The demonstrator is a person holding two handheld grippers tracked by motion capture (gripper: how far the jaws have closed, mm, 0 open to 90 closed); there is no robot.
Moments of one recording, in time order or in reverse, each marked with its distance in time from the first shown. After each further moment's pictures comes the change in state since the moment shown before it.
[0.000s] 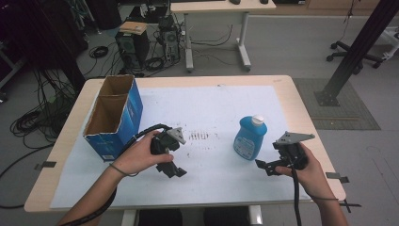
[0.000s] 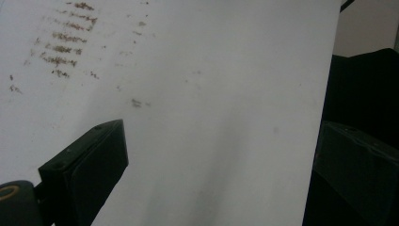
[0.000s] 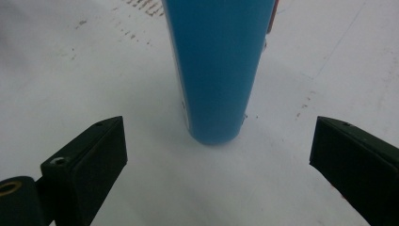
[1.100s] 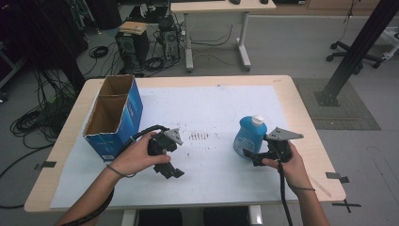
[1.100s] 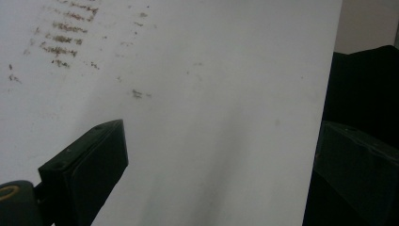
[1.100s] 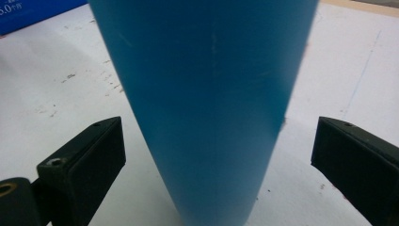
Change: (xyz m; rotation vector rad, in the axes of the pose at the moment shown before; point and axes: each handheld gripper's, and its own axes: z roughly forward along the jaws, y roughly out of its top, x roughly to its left) left arm 0.001 -0.006 -0.001 -0.001 0.001 -0.004; right arm -0.004 0.001 0.046 -0.199 0.012 0.020
